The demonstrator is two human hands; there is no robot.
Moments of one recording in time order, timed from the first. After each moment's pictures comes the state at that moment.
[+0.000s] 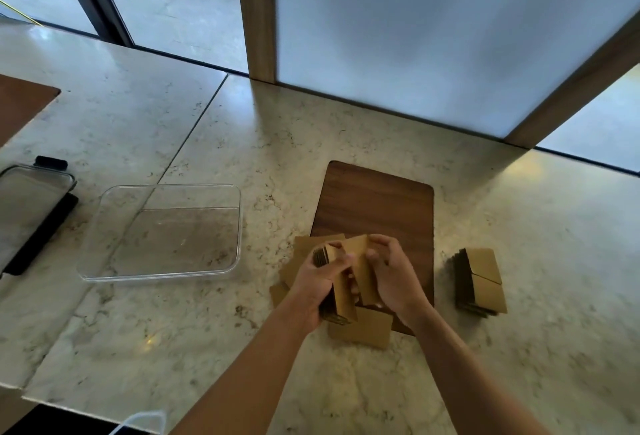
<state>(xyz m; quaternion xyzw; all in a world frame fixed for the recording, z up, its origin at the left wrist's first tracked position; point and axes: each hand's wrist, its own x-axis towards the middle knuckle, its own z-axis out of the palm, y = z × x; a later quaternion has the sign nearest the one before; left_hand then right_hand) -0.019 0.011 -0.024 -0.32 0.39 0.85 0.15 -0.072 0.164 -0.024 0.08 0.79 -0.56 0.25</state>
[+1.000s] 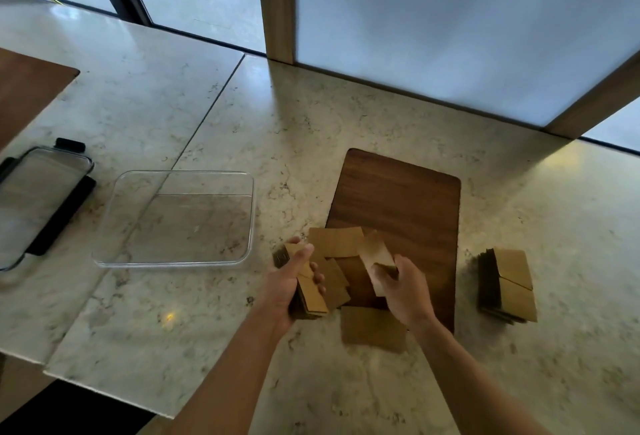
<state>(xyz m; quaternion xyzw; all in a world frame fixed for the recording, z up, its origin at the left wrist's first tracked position) 0.006 -0.039 -0.049 -0.40 0.31 0.86 0.06 -0.068 0.170 -0.078 0.05 0.91 -0.35 0.21</state>
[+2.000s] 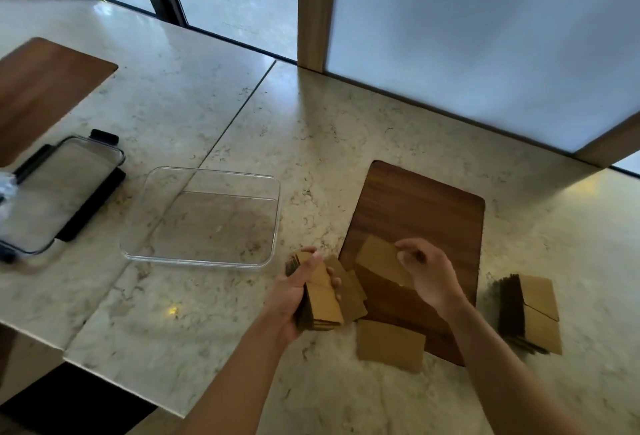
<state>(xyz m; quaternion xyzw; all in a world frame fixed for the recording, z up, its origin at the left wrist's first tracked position) 0.015 -0.056 -0.048 -0.37 0.25 0.89 0.08 -0.119 0.162 -0.052 -0.05 0.88 -0.43 0.20</state>
